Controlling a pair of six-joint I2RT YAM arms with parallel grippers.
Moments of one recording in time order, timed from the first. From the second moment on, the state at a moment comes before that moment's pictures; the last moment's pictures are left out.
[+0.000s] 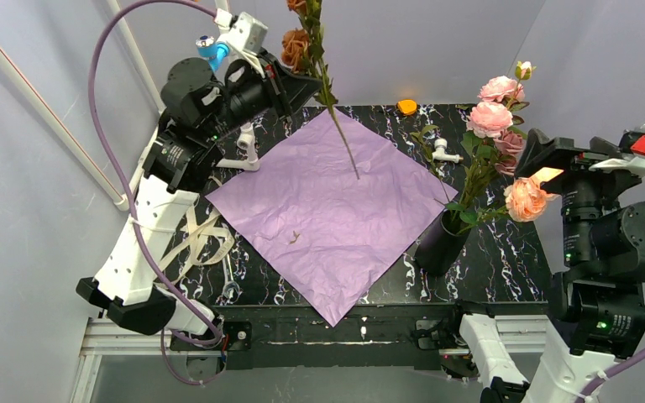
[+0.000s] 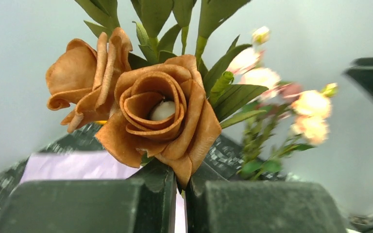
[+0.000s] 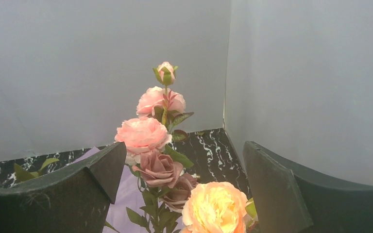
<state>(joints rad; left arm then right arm) -0.57 1.40 1.91 -0.44 0.33 -0.25 -0.11 0.74 1.64 -0.70 0.03 0.05</state>
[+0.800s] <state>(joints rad) -0.97 1.64 2.06 -0.11 0.65 -0.24 -0.11 0.77 1.77 -0.69 0.00 0.07</state>
